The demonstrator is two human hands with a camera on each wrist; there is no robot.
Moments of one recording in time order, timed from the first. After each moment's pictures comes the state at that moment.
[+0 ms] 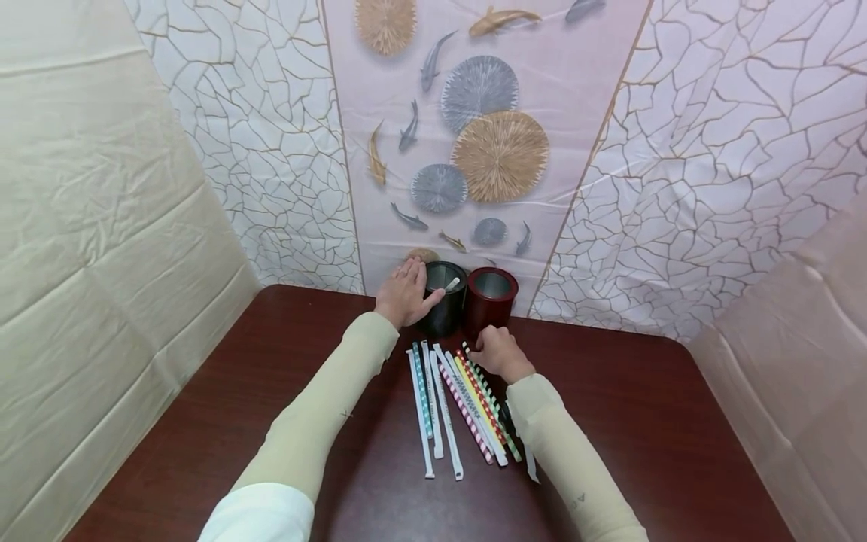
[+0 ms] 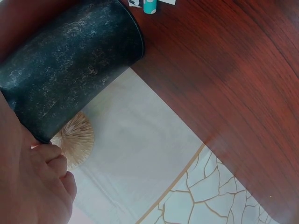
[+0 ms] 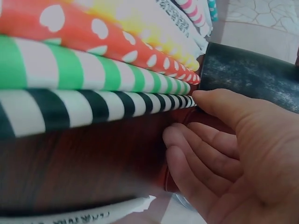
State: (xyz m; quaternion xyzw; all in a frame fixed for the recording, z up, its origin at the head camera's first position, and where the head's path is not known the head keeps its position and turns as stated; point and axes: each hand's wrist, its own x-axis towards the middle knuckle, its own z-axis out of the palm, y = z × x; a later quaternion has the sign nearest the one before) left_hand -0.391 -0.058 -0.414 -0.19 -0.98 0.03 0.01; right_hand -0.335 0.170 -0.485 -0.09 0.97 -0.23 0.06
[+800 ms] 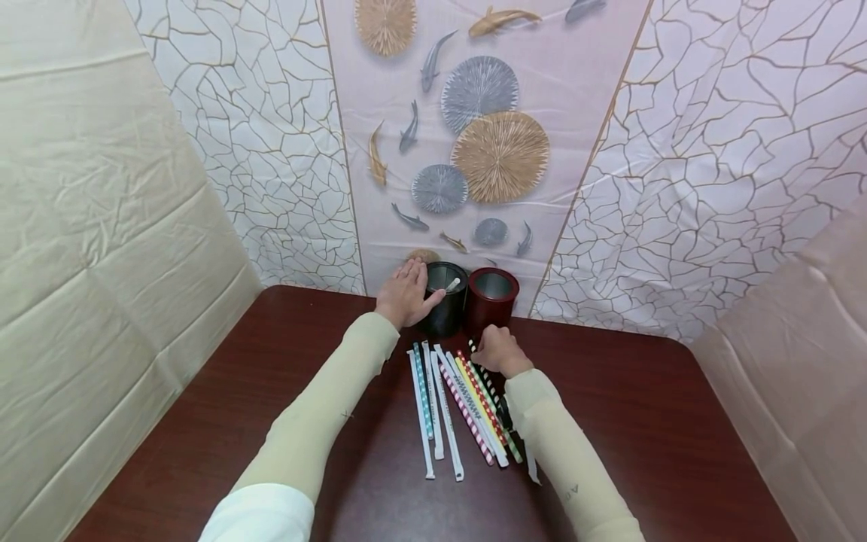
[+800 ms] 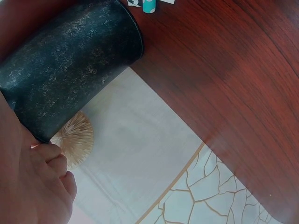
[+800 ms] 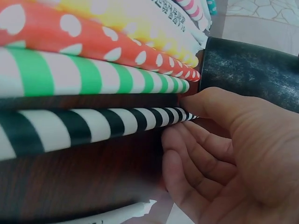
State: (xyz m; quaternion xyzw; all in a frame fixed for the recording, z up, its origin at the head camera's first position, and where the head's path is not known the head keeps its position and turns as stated) left_hand -0.390 -0.057 -0.412 -0.19 -0.98 0.03 0.01; right_hand -0.343 0.169 -0.487 -0.05 0.97 -0.22 0.08
